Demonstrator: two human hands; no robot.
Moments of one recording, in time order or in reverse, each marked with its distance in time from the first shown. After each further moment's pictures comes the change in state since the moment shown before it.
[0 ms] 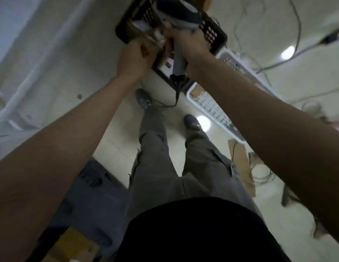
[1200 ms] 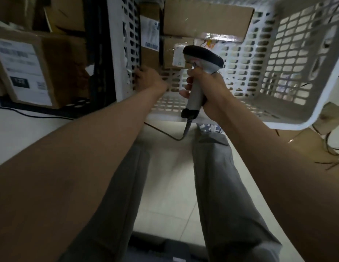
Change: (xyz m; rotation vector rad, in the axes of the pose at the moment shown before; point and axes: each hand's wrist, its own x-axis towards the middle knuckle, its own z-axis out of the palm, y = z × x) left_hand 0.166 -0.130 0.581 0.654 -0.443 -0.229; right_hand 0.250 0.426 -0.298 0.608 0.394 0.381
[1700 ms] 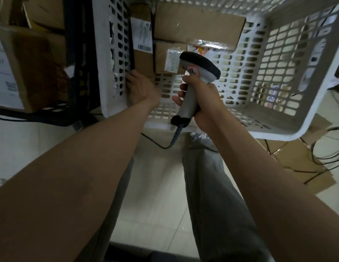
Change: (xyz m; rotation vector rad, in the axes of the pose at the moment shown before) left_hand 0.017 -0.007 0.040 0.005 0.276 0.040; right_hand 0.000 0.006 -0.006 0.129 0.017 0.018
